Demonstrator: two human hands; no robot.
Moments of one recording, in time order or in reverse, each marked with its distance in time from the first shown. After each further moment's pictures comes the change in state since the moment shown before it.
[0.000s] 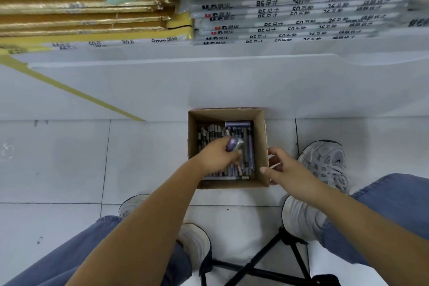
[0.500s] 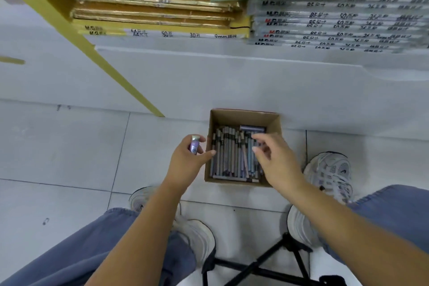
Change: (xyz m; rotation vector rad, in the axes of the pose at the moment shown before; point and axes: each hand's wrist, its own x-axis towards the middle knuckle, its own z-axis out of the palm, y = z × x) left_hand -0.080 -0.046 -0.029 -0.314 0.624 0.013; right_hand 0.007 -0.054 0.046 -0.339 0.371 -0.440
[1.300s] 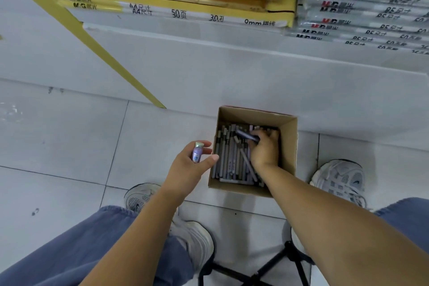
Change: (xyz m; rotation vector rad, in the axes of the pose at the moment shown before) left_hand 0.008 -0.028 -0.001 -0.025 -0.098 -0.105; right_hand 0.076 0.042 0.093 0.073 0.085 0.385
